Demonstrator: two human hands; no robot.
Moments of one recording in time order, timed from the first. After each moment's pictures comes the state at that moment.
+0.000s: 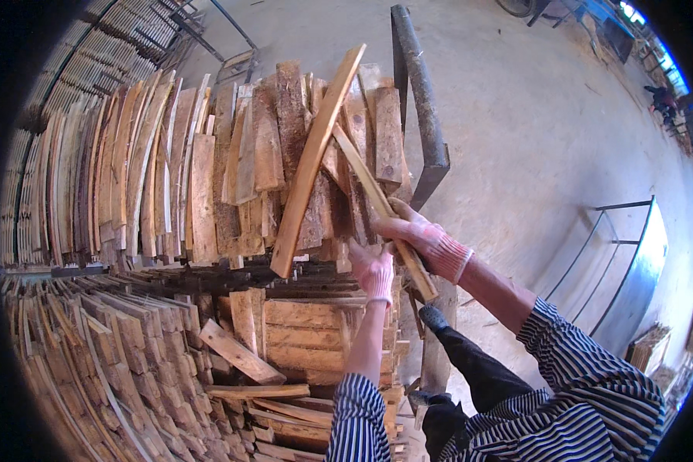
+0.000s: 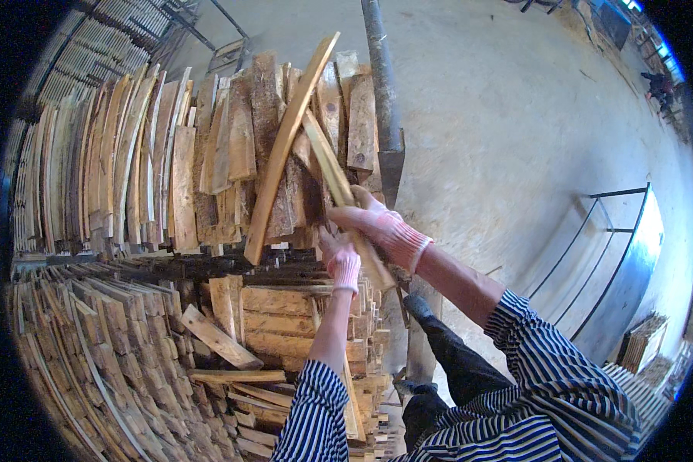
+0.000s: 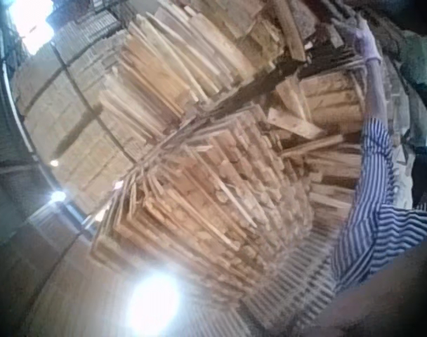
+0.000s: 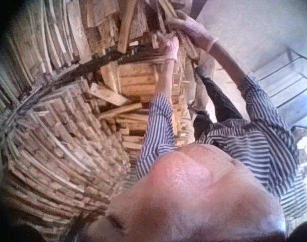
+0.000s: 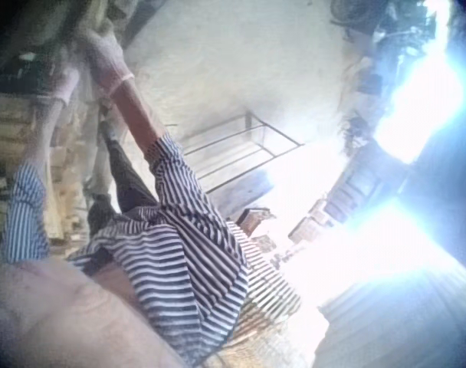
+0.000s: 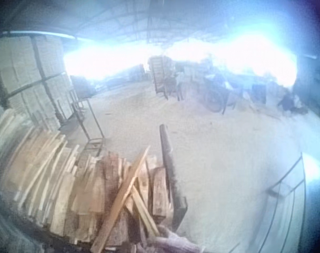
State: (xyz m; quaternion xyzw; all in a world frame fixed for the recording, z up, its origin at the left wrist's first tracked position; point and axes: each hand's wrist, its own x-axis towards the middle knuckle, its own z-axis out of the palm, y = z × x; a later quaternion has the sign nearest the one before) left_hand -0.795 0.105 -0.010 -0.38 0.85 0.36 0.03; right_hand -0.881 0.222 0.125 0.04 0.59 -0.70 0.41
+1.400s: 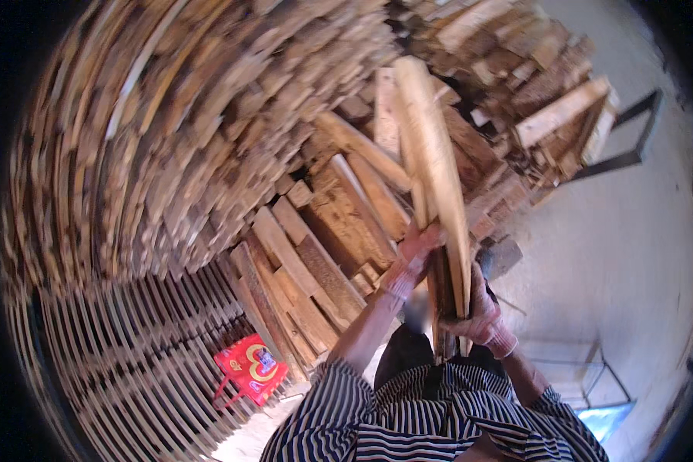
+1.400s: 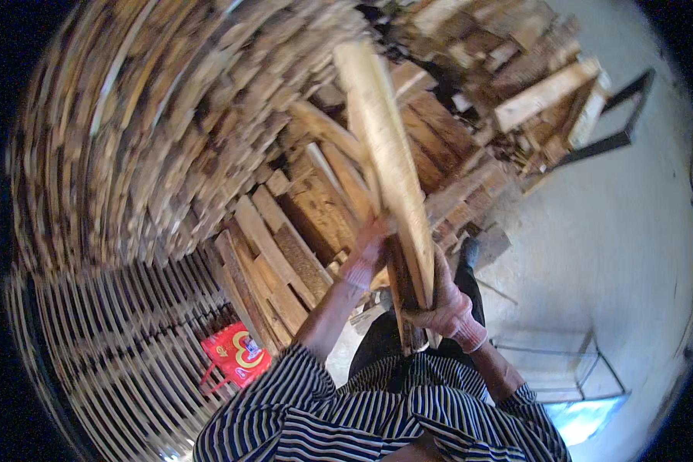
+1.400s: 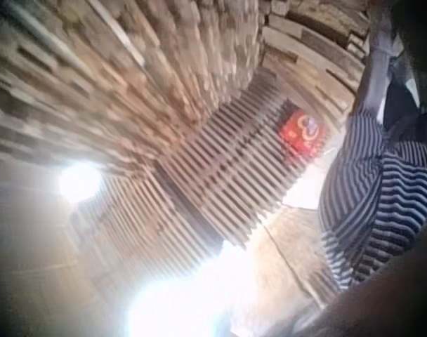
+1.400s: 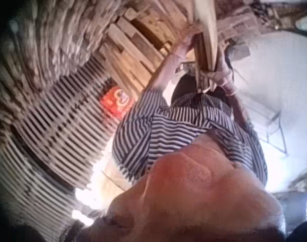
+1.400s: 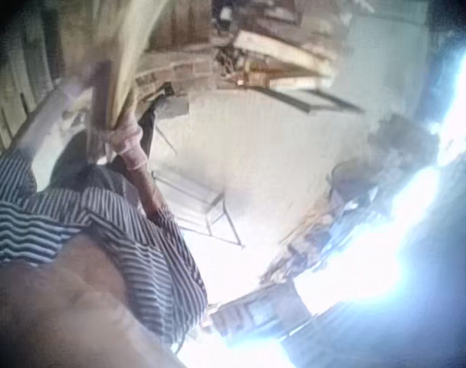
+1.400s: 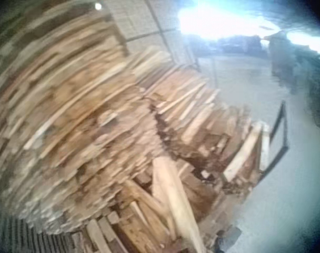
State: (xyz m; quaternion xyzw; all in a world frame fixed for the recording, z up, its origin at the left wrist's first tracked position) left_hand -0.384 0.095 0.146 -0.42 0.35 0.80 -0.23; right_hand -0.477 0.285 0.183 -0.25 0.53 -0.55 0.59
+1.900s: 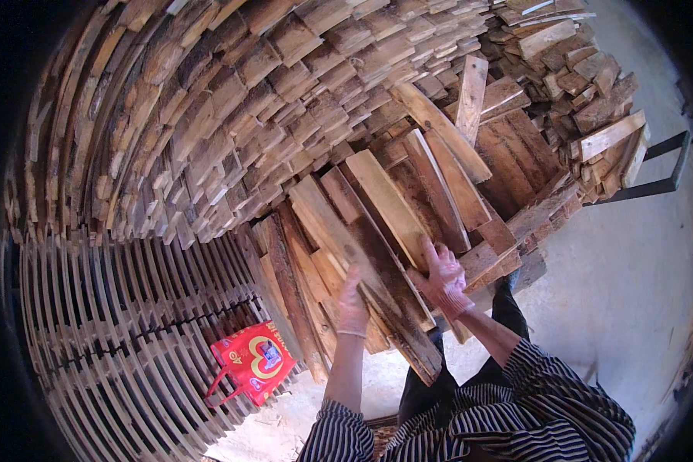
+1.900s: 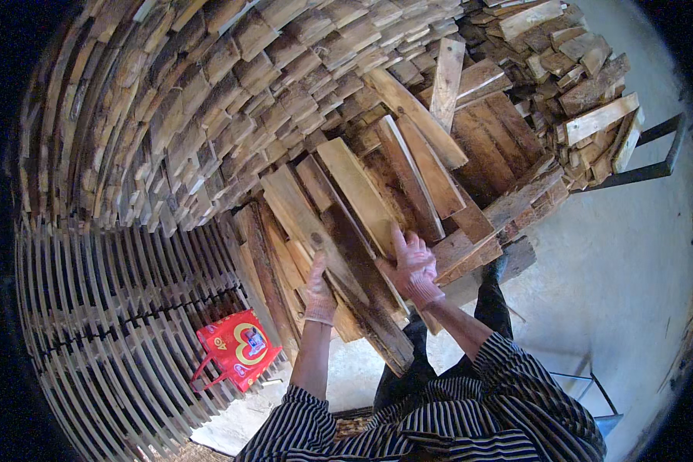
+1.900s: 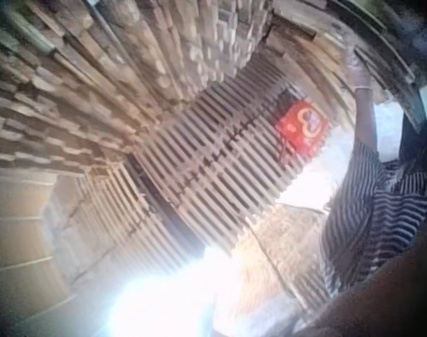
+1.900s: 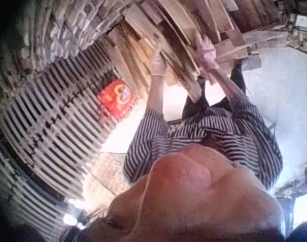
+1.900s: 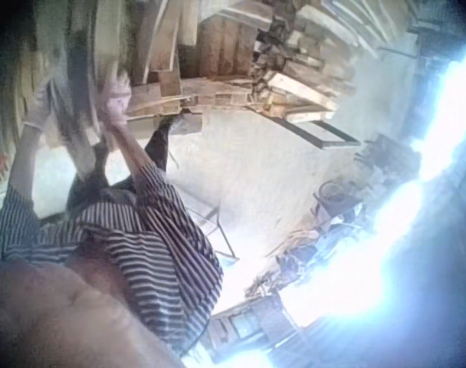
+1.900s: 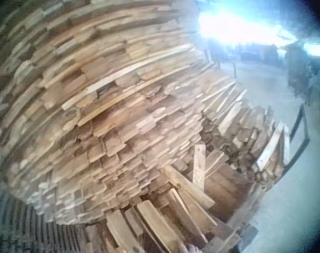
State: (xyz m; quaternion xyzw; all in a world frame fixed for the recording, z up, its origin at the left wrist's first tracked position) left_hand -0.069 0.083 0.094 -0.56 0.21 0.68 -0.43; right_hand -0.275 0.128 0.090 -0.52 0.78 -0.15 0.32
